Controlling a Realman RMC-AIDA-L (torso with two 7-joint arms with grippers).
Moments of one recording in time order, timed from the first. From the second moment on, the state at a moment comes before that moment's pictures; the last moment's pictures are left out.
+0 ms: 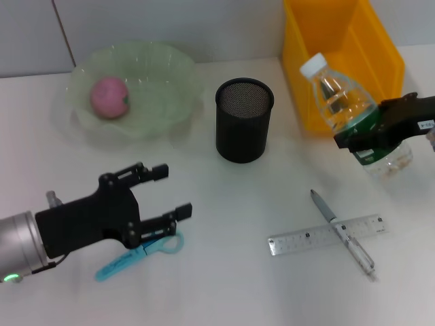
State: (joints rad) left arm -0.37 -2.07 1.21 0.55 1.48 1.40 -0.97; right arm 0.40 2.08 -0.97 -1.37 -2.33 -1.42 2.09
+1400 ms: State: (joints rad) left arm -0.36 -2.06 1.20 0.49 1.12 1.73 -1.03; right arm 0.34 2.08 -0.92 -0.93 -1.71 -1.63 1.33
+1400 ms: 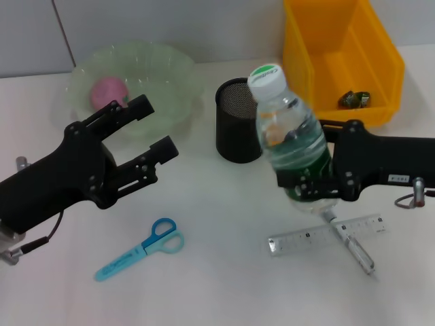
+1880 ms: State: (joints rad) left arm -0.39 -2.06 1.19 0.49 1.12 1.74 -1.07; right arm 0.39 2.08 -0.92 -0.87 -1.72 -1.66 1.29
